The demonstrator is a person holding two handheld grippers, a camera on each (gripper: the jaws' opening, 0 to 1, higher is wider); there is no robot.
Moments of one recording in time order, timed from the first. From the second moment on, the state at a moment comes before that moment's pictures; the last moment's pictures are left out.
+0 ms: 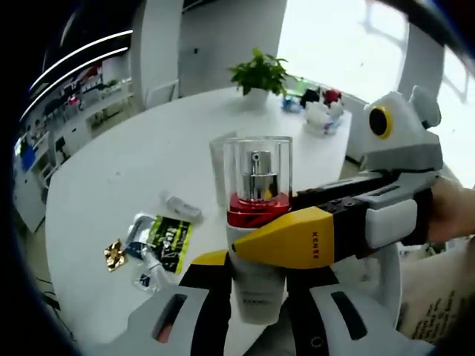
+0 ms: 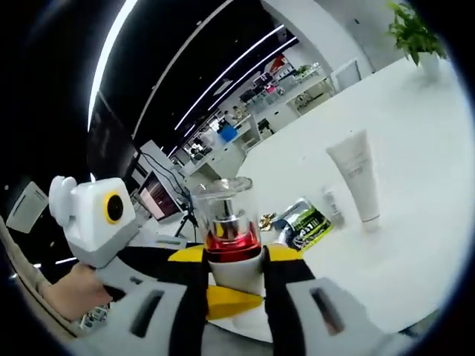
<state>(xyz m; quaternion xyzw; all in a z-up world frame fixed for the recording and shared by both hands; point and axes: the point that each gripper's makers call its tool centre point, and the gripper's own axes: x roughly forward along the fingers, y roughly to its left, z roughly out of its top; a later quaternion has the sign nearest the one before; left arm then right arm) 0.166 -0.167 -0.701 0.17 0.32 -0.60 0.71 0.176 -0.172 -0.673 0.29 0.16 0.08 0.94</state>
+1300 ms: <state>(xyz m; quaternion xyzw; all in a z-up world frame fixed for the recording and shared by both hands) 0.086 -0.212 -0.673 0.14 0.20 -0.81 0.53 0.111 -0.178 -0.628 0.10 0.13 0.43 0.89</state>
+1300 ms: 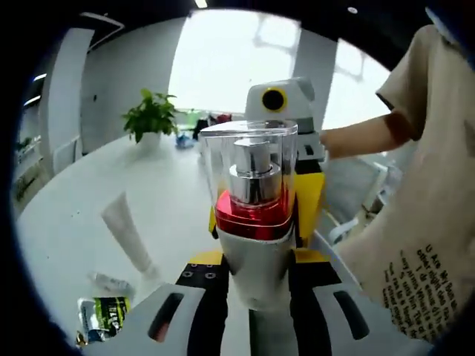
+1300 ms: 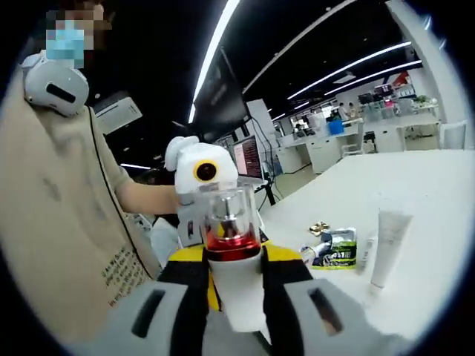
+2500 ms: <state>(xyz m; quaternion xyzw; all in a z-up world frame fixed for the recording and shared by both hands) 0.113 -0.282 -0.808 0.24 0.25 -0.69 0.63 0.122 -0.256 -0.765 -0.04 0.23 0.46 0.86</state>
